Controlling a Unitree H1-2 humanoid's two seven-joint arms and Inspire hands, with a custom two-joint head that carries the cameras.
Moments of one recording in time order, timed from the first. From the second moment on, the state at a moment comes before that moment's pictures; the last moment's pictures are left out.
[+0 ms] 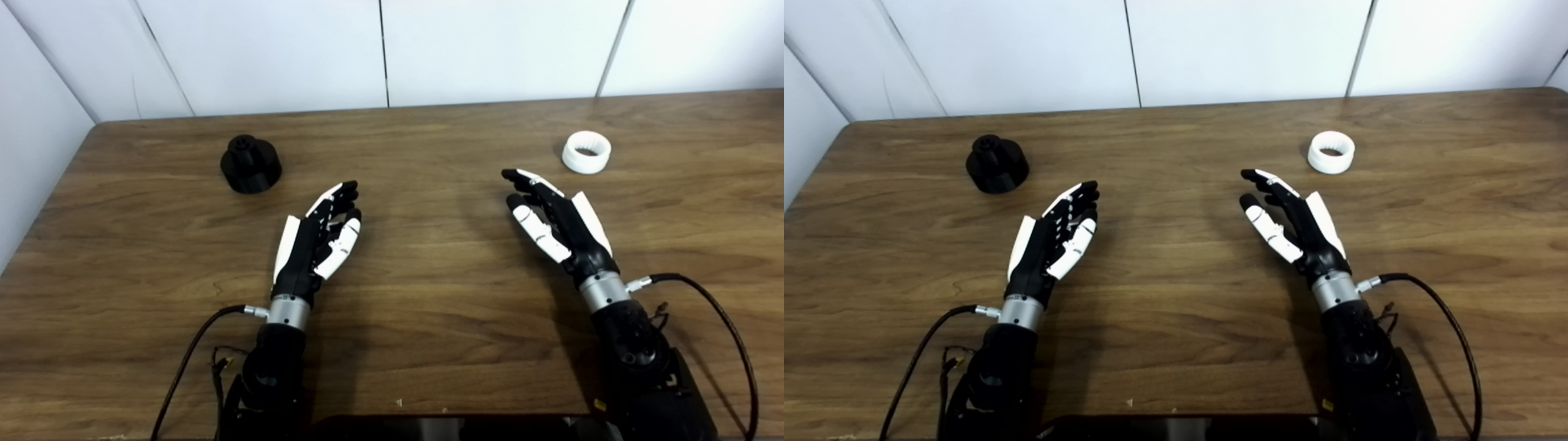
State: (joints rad) left arm -0.05 0.04 -0.09 -0.05 0.27 0.02 0.03; right arm -0.13 -0.15 0.11 -0.03 -0.32 0.01 0.02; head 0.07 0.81
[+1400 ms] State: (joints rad) left arm -0.08 0.24 -0.12 -0.15 0.74 0.14 0.03; right arm -0.13 -0.15 0.11 -0.02 -0.31 0.01 0.02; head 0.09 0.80
